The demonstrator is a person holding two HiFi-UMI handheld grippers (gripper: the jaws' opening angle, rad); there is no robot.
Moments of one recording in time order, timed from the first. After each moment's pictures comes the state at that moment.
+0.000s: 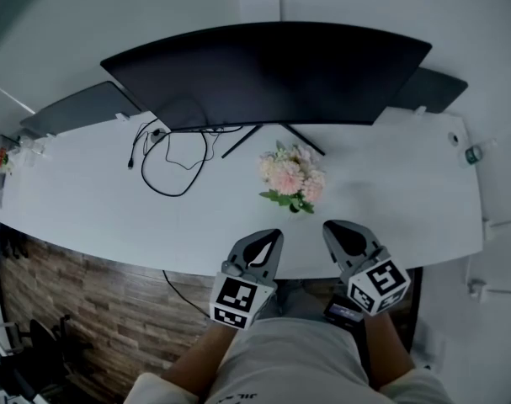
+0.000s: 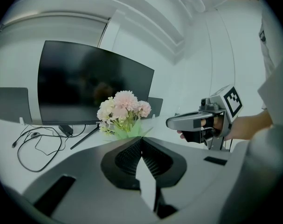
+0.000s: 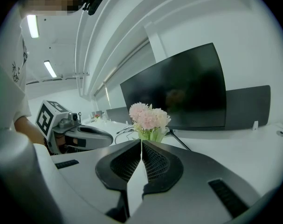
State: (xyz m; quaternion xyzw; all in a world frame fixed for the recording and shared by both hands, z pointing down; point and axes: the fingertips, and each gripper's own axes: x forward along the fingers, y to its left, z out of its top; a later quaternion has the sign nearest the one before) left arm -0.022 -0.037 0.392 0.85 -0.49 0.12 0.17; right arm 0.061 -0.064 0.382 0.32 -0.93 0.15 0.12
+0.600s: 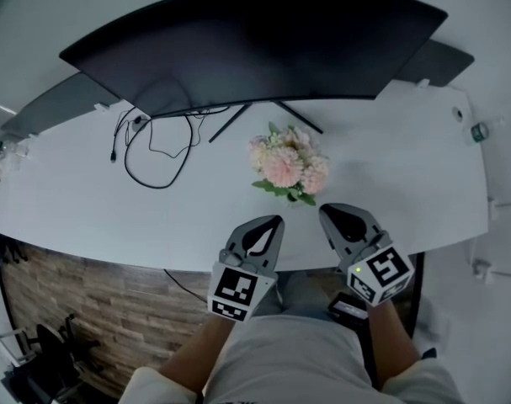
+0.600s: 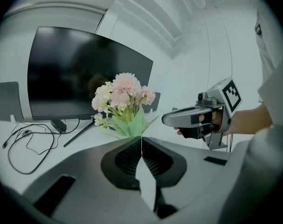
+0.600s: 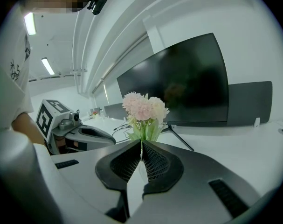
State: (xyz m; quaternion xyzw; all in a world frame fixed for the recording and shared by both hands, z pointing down) left arm -0.017 -0.055 0.426 0.86 -0.46 0.15 0.18; right arm 0.051 -0.082 0.409 0.32 -0.92 0.16 0.14
